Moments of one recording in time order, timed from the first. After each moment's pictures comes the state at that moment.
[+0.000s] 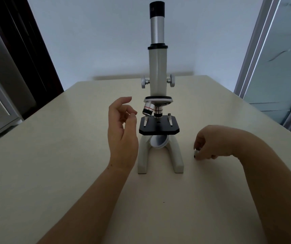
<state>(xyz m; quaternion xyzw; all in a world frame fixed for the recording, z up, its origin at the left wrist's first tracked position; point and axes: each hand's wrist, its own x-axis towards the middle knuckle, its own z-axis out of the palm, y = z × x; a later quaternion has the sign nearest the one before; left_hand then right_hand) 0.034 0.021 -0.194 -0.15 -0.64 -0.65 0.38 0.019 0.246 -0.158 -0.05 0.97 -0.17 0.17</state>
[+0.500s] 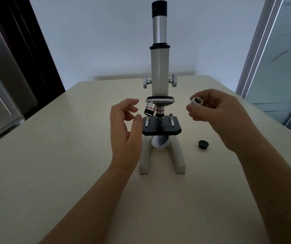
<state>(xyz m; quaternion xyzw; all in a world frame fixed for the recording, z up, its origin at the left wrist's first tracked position) 0.039 0.020 -0.193 -0.15 -0.68 -0.59 0.41 0.032 0.230 -0.137 -0.11 0.78 -0.60 -0.16</state>
